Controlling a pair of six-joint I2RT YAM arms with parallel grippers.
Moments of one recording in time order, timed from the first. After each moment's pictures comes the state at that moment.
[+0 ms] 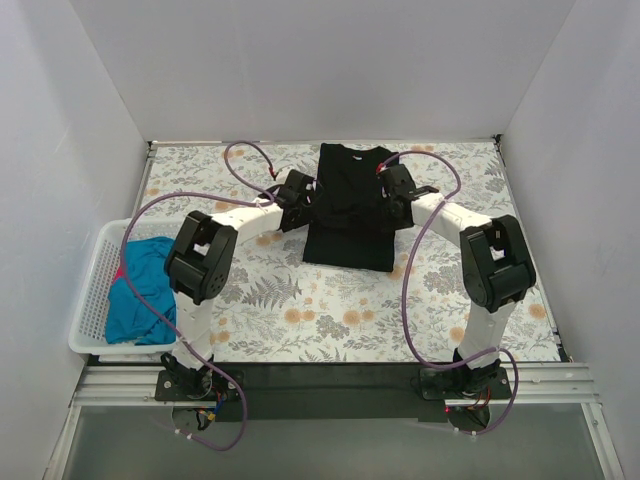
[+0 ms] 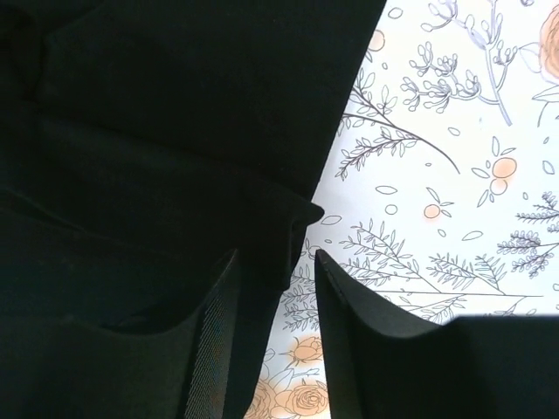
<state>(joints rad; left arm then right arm) -0.54 2.04 1.41 -0.25 -0.23 -0.76 0.42 1.86 1.28 -0.44 0.17 0.15</state>
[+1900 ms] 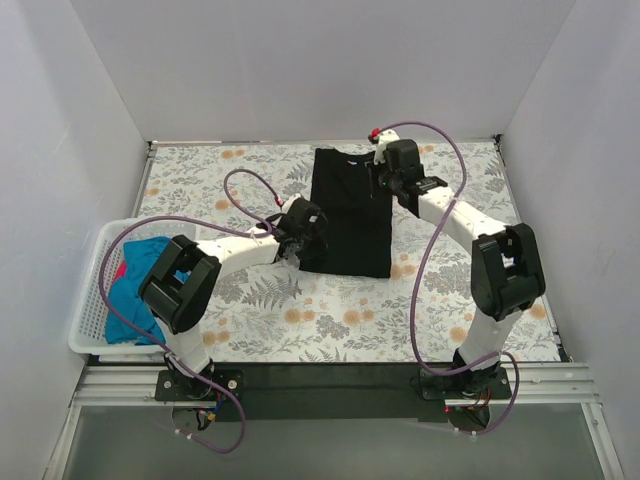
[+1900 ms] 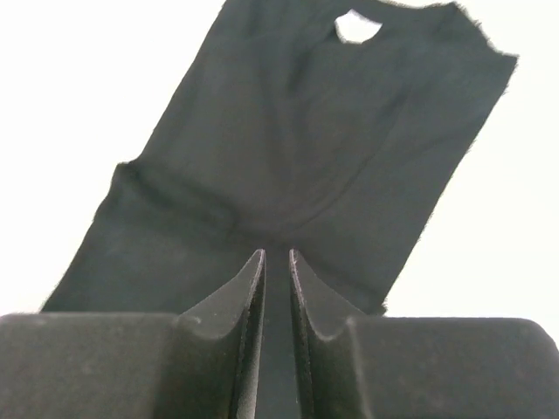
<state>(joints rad) -0.68 1.78 1.07 -0.16 -0.10 -0.96 0.42 1.80 1.38 -0.15 -0.05 0.07</state>
